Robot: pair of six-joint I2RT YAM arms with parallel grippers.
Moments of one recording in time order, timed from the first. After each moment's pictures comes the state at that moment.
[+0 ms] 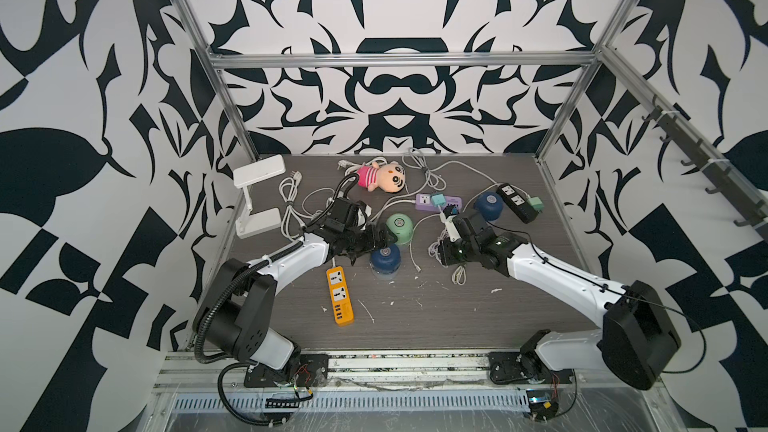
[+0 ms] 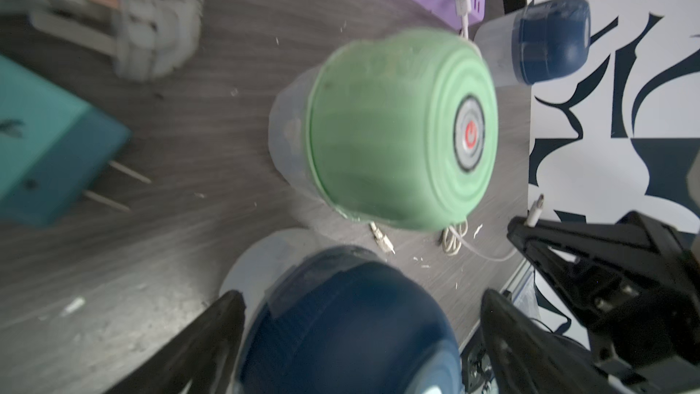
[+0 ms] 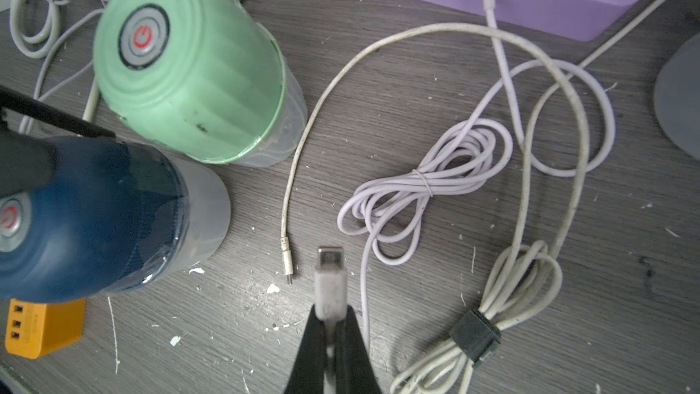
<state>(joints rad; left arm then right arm) -0.52 1.49 0.85 -0.22 0.49 -0.68 0.59 1.33 0.84 -0.43 -0.06 0.38</state>
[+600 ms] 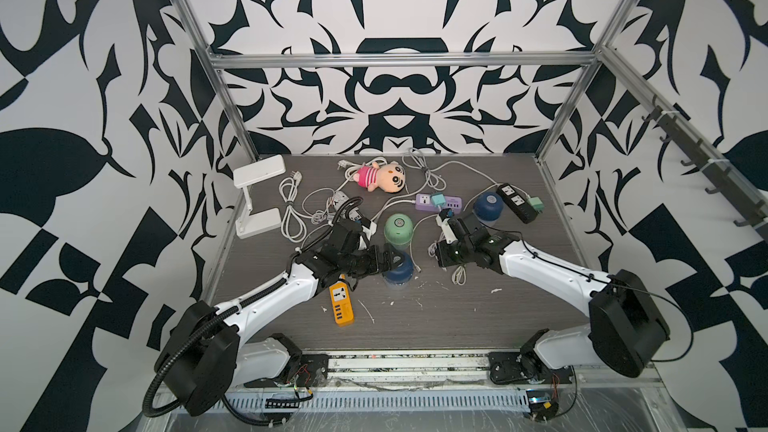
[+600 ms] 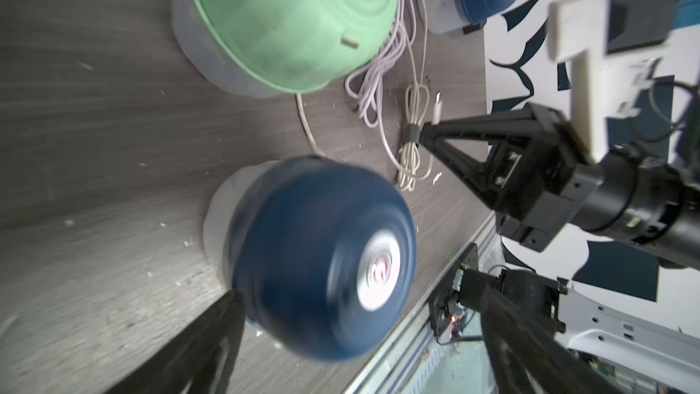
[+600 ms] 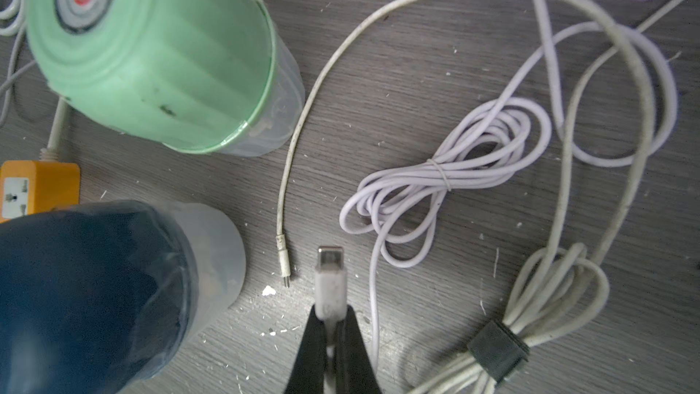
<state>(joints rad) -0.66 1.21 0.68 -0.18 0.41 -0.79 0.59 1.41 0.84 -0.41 -0.09 0.38</state>
